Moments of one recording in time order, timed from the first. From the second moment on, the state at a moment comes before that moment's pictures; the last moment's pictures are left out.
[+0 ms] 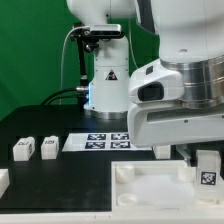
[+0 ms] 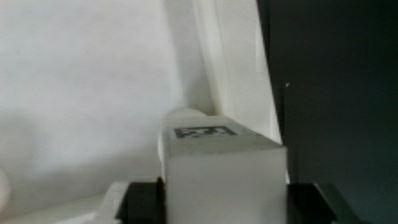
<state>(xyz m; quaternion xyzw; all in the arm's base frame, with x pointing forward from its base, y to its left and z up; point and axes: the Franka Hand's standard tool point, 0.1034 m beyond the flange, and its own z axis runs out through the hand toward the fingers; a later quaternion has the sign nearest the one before) 0.625 0.115 0.084 -0.98 0.13 0.10 0.09</state>
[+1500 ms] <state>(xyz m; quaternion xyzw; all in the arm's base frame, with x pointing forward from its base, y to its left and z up) 0.617 0.118 0.081 -0.93 0.35 0.05 0.08</state>
